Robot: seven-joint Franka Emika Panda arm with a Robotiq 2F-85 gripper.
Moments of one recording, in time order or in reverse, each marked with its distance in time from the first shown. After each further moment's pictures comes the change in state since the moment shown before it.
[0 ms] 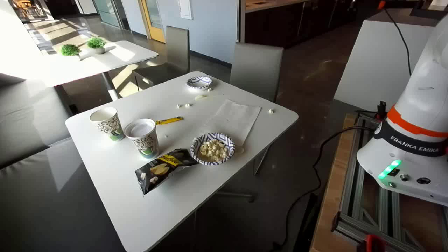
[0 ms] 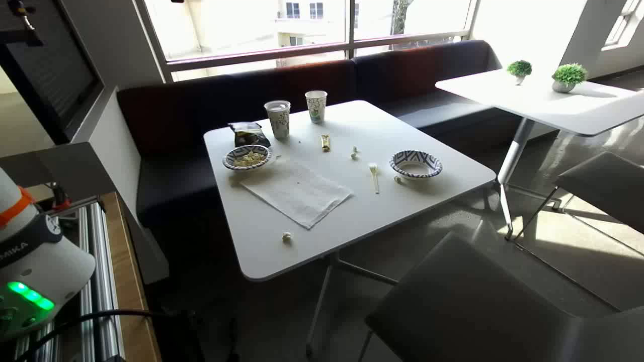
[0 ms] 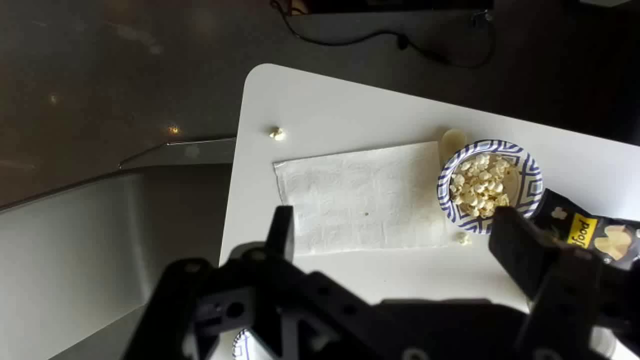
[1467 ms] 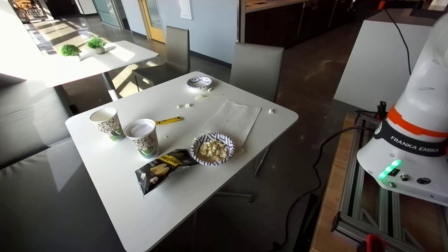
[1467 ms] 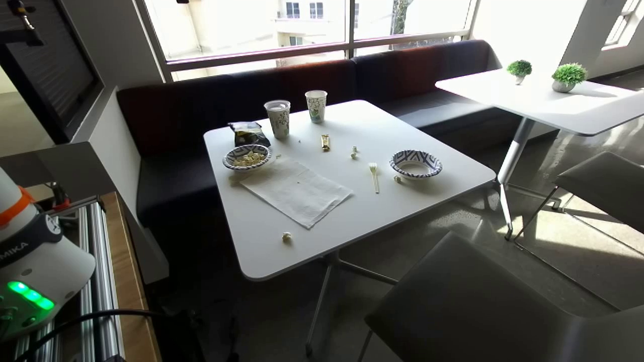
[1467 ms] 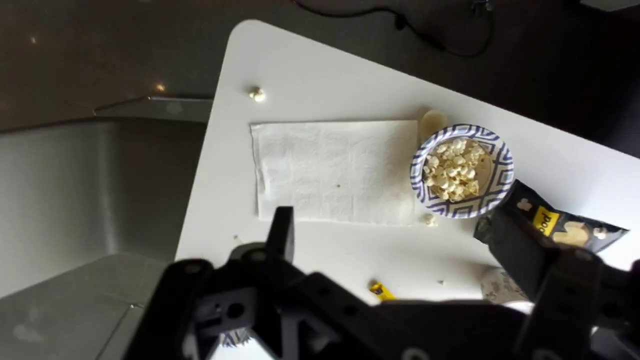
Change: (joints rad) arm 0.054 0.040 0.011 0.015 -0.006 0.079 -0.060
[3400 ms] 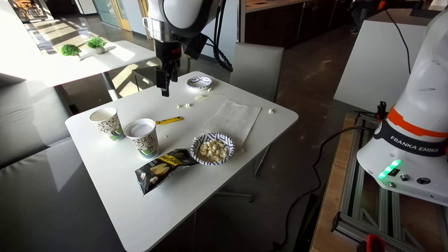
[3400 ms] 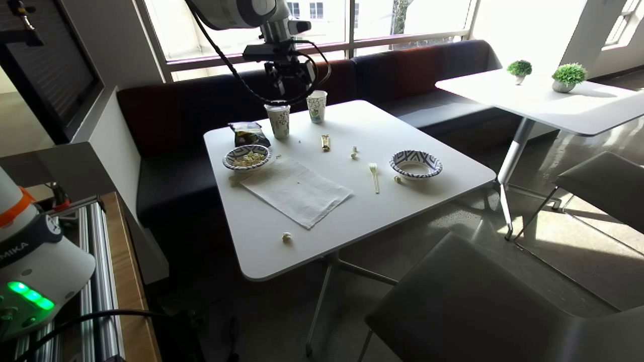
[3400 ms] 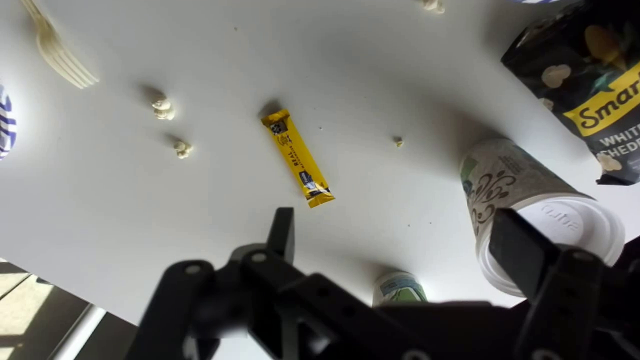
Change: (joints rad) arm 0.092 0.827 -0.087 0.217 -0.041 0.878 -0.266
